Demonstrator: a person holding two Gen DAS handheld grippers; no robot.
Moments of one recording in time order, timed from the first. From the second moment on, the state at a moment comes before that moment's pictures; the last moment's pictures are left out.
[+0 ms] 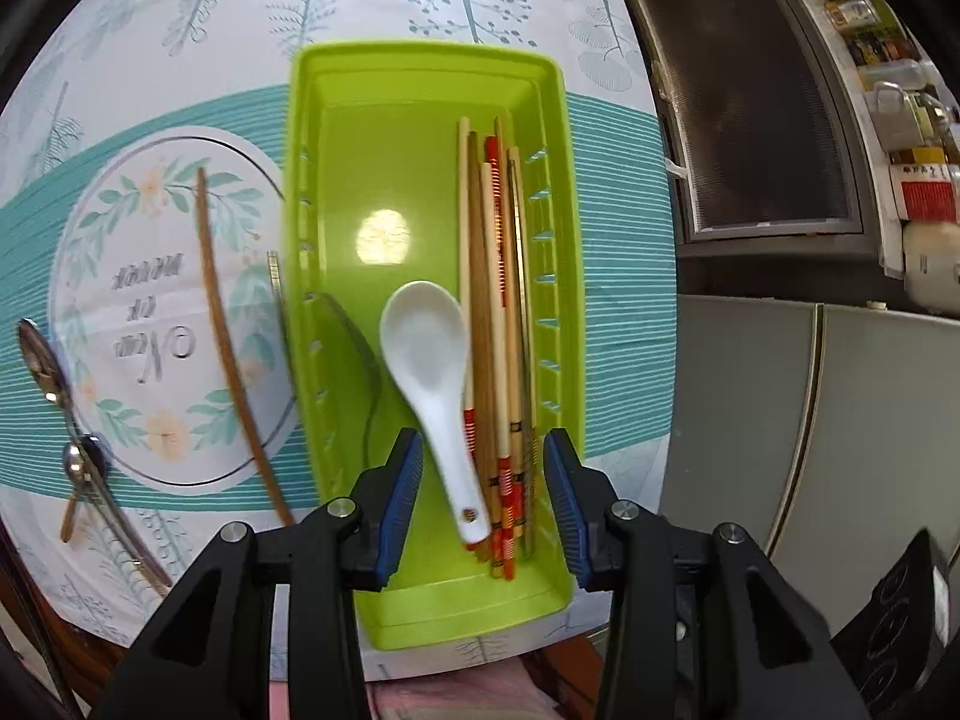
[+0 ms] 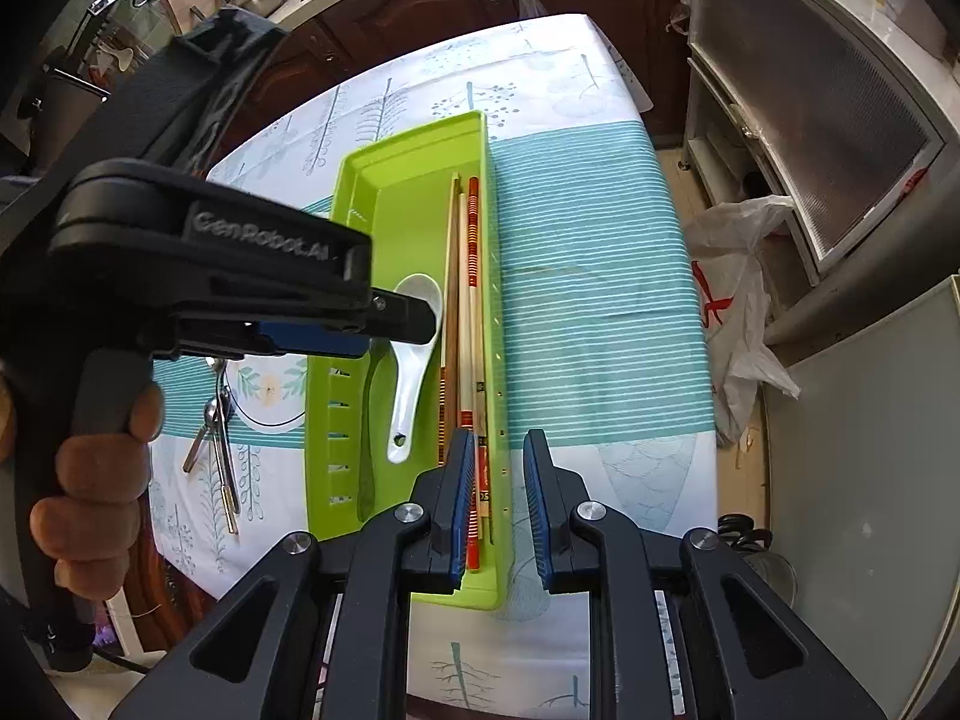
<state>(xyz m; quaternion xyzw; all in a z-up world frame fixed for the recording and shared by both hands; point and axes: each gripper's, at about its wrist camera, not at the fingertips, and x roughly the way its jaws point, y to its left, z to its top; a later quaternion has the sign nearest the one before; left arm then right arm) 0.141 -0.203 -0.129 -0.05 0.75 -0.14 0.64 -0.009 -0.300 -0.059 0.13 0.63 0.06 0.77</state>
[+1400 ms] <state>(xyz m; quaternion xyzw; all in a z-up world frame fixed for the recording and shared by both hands) 0.122 0.020 -0.113 0.09 0.63 -0.04 0.77 0.078 -0.080 -0.139 0.03 0.68 0.09 0.72</state>
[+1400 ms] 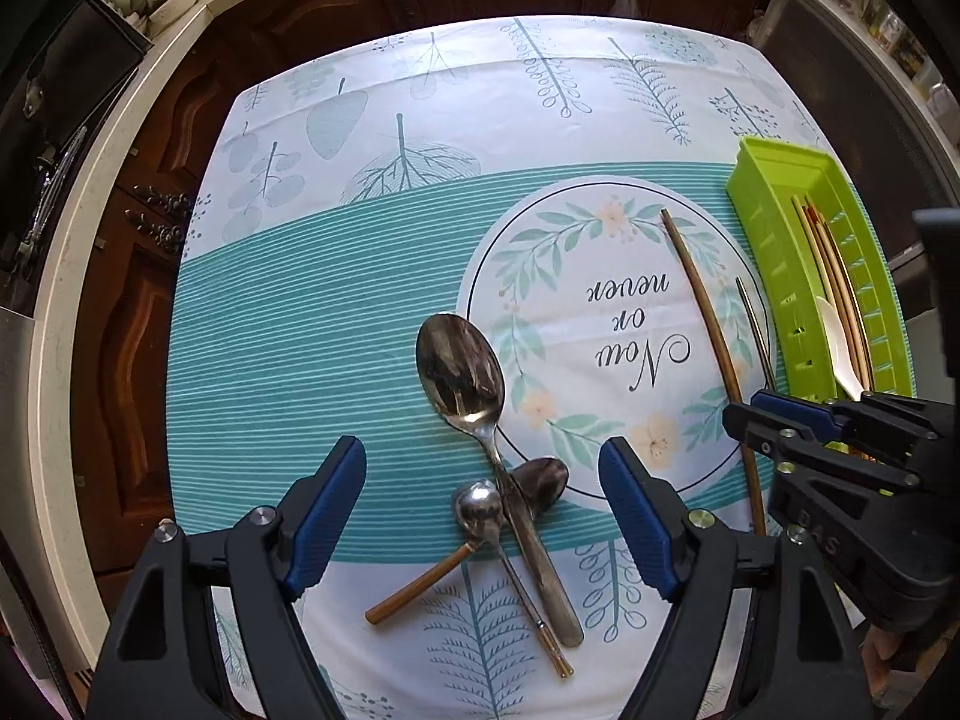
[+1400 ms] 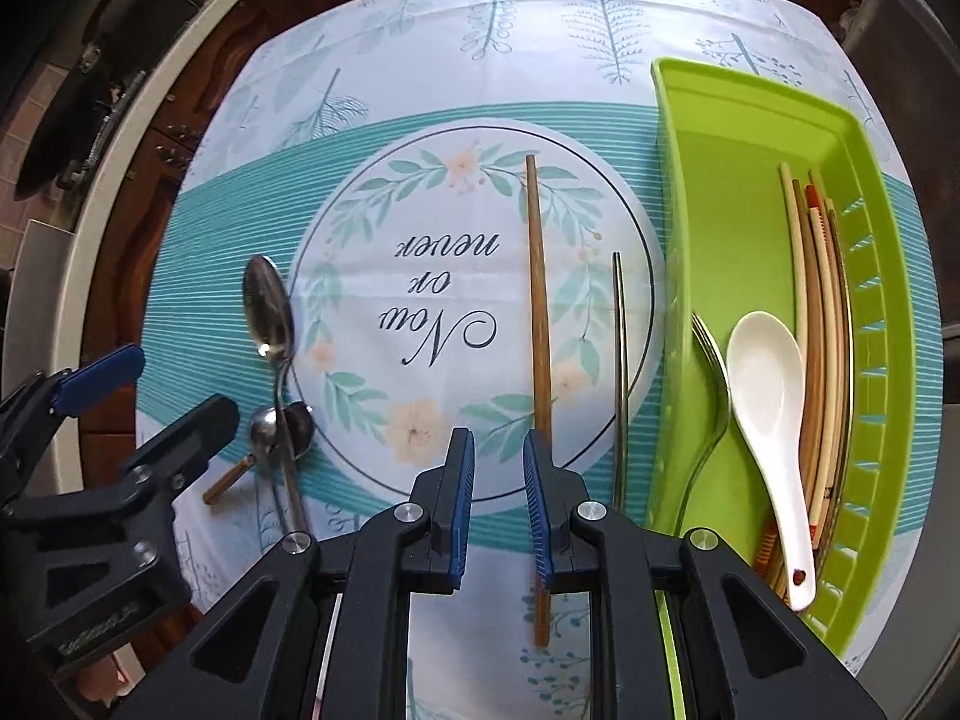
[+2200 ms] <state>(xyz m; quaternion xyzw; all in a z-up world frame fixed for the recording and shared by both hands) 0.131 0.028 -0.123 0.04 0.63 -0.04 0.78 0.115 -0.029 -0.182 -0.07 0.69 0.08 0.72</state>
